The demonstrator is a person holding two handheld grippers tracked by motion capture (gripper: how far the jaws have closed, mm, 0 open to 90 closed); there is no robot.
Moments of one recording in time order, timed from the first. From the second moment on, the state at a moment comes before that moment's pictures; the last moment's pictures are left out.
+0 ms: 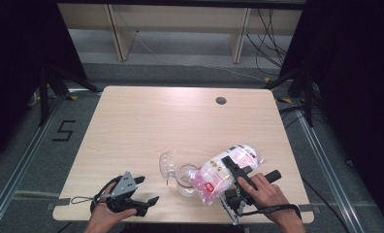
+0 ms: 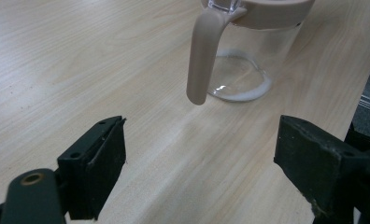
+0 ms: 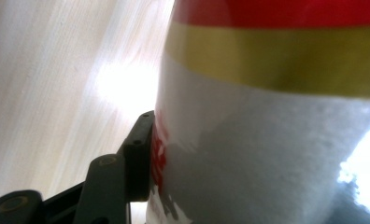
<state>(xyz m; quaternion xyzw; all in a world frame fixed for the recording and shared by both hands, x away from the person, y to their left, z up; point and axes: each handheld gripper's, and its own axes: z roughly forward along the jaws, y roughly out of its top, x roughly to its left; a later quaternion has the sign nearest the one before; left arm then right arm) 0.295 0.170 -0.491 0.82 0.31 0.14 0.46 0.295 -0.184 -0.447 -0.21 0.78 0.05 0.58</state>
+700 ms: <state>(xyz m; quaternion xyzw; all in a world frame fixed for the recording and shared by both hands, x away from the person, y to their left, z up) 0.295 0.170 -0.491 0.82 0.31 0.14 0.46 0.298 -0.181 -0.446 -0.25 0.76 0.03 0.59</state>
